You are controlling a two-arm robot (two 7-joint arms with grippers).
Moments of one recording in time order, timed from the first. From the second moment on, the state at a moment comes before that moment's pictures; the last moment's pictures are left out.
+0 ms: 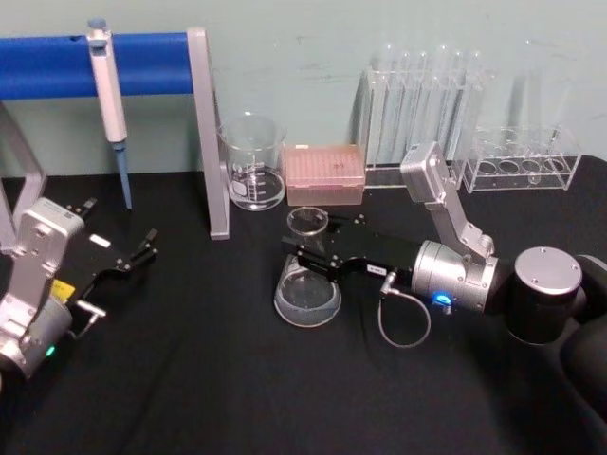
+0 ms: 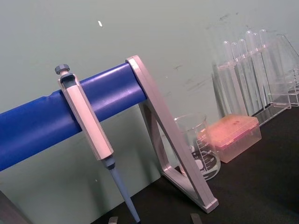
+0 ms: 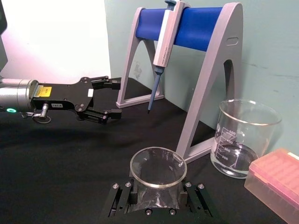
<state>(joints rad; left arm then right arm) -0.20 0.60 0.45 -1.41 -0.25 -0.12 0.03 0.55 0.32 -0.59 -1.06 0.44 -0.10 0.74</state>
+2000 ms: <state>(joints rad) -0.20 0.60 0.45 -1.41 -0.25 -0.12 0.03 0.38 0.51 -0.51 -1.32 0.52 -0.07 0.72</state>
